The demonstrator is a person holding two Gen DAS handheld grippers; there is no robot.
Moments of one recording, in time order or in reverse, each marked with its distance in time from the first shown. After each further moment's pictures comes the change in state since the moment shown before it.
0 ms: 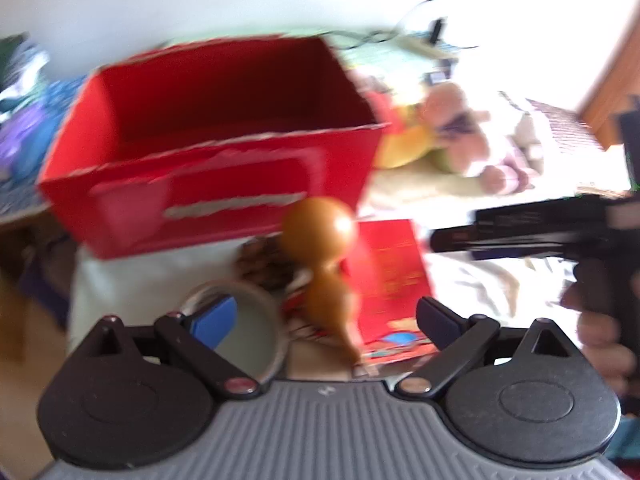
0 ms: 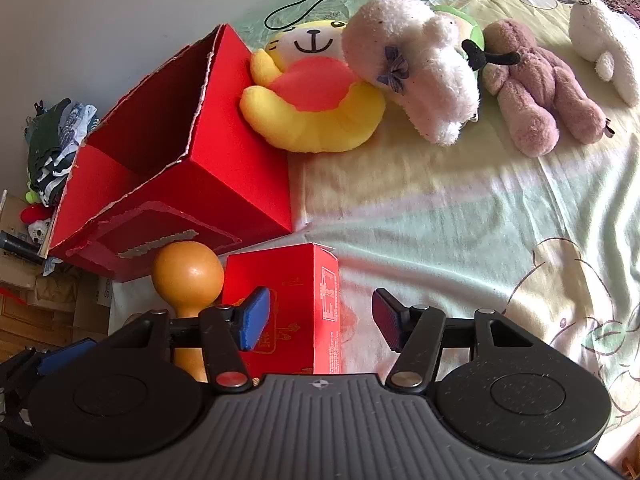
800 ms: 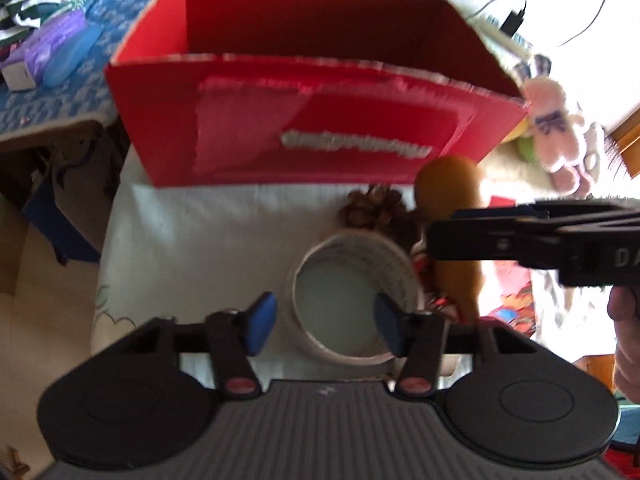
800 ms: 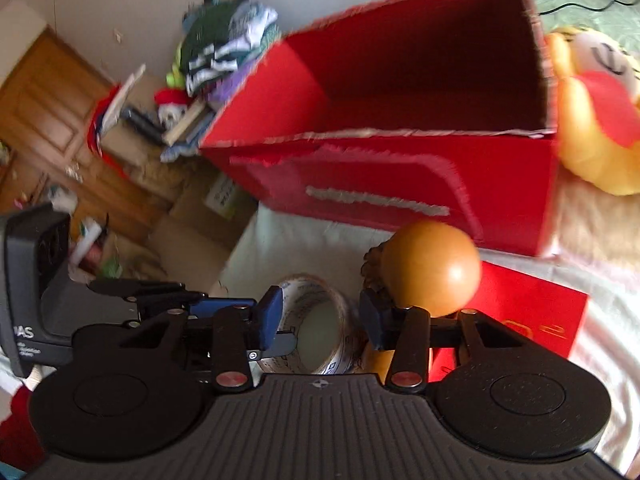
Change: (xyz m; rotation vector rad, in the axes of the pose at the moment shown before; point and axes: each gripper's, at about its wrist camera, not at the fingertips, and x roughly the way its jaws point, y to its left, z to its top) left arm 0.029 0.100 -0.022 -0.193 0.174 0.039; right arm 0.049 0.121 -0.007 -0.431 0.164 0.330
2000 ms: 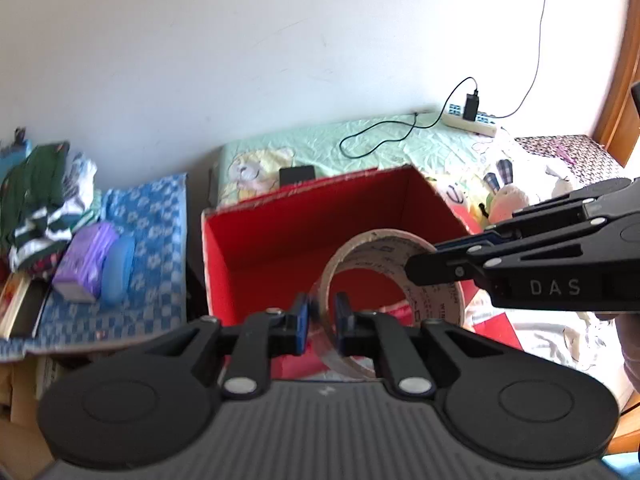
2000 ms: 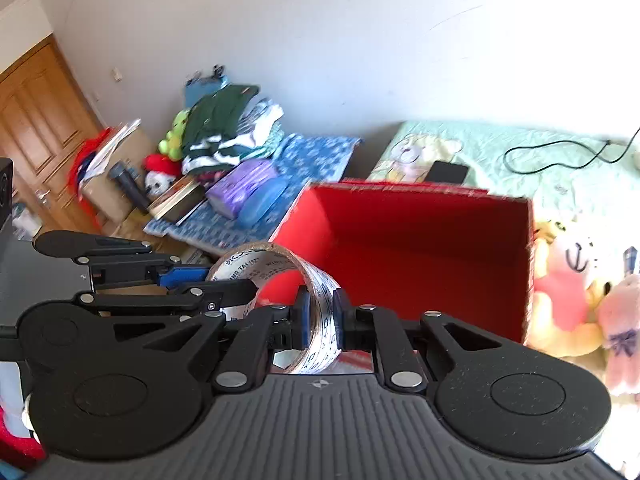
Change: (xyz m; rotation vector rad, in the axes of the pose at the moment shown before) left arm -0.132 -0.014 0.092 0.312 -0.330 0.096; right arm -0.043 0.085 0.071 -0.119 -0.276 -0.175
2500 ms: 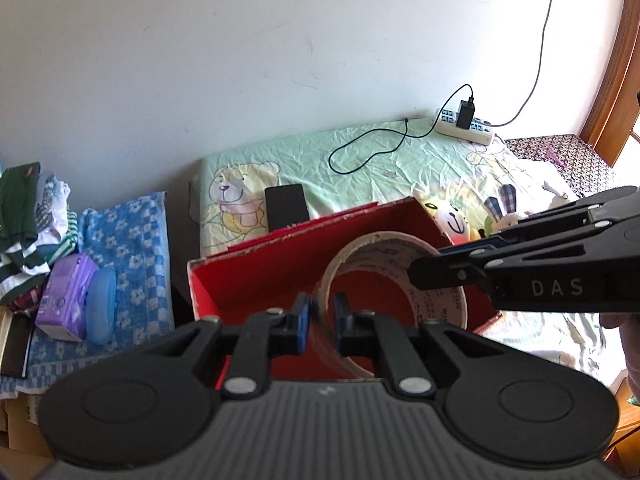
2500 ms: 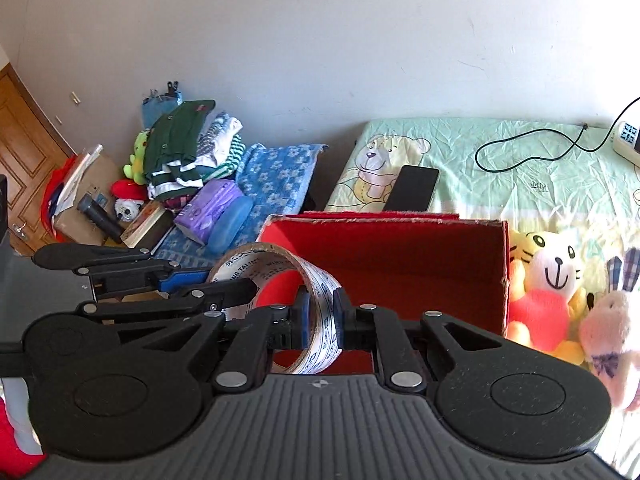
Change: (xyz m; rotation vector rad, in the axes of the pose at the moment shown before) left arm 0.036 0.021 0.063 0.015 0.037 -0.057; right arm 0.009 -0.033 0.053 0.103 0.054 -0.051
